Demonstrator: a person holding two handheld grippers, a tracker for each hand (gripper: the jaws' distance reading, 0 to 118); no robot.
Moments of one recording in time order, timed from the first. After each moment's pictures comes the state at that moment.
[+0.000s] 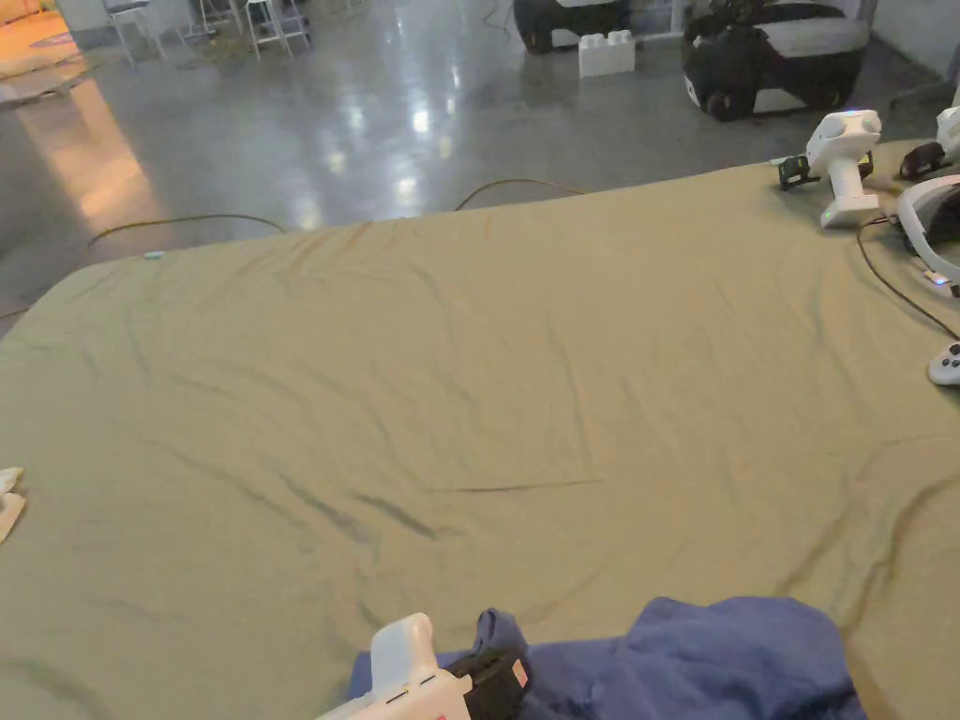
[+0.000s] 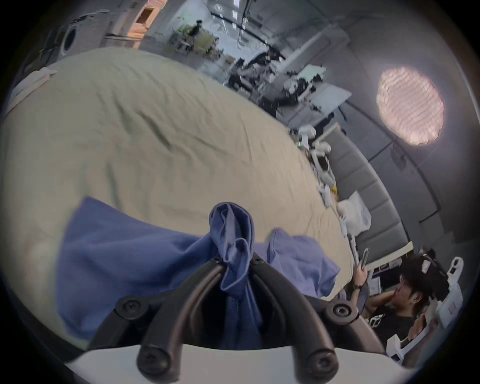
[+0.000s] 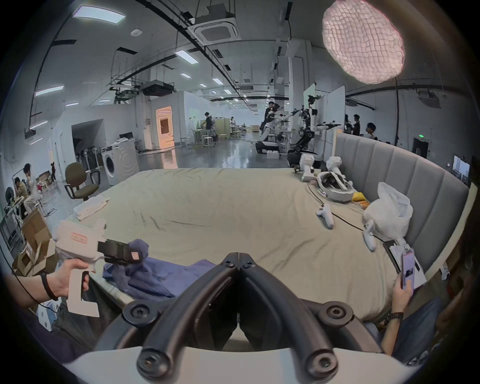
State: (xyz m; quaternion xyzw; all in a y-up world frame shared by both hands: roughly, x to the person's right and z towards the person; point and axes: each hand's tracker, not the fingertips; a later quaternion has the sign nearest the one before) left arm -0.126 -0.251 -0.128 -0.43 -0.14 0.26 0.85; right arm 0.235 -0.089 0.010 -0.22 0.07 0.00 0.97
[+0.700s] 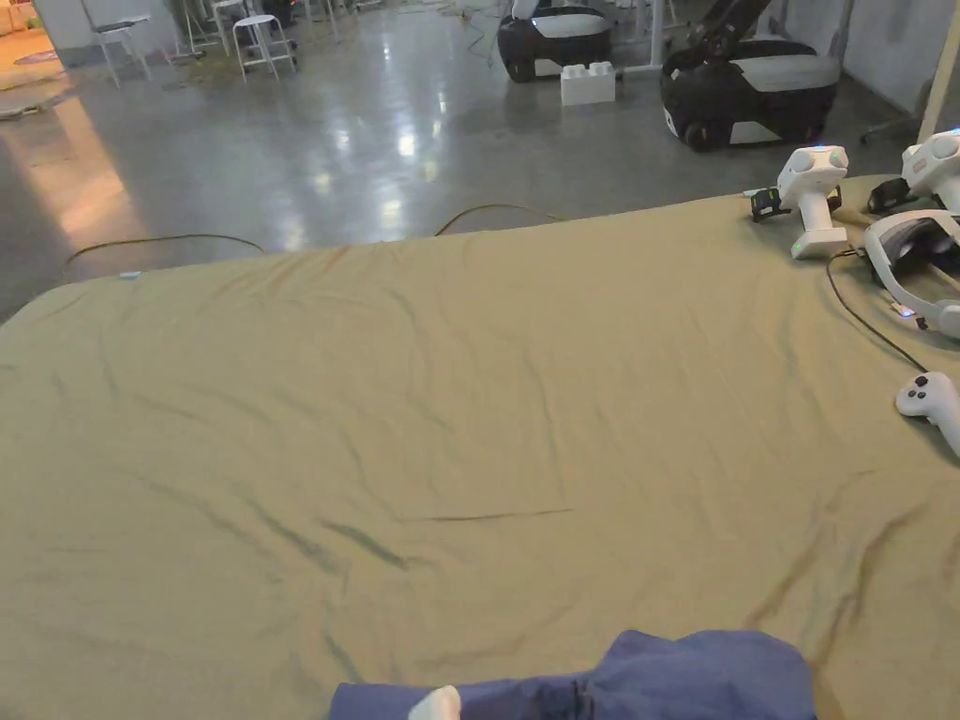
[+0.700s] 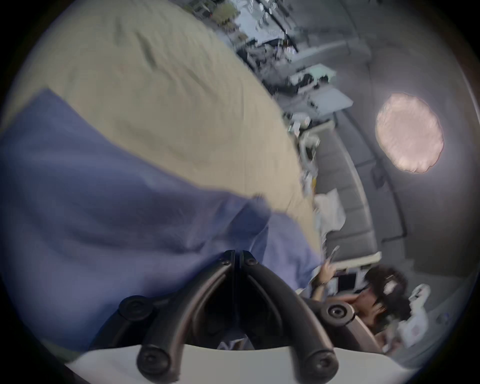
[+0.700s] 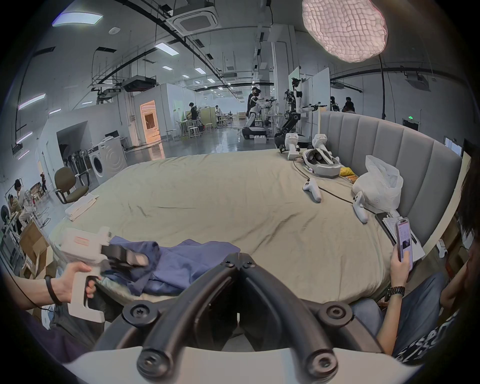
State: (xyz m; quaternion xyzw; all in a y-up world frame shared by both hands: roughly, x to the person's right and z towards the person) left arm -0.096 -0.308 -0.132 -0.50 -0.19 0.35 0.77; right arm 0.258 -0.115 0.015 -0.26 0.04 -0.02 0.96
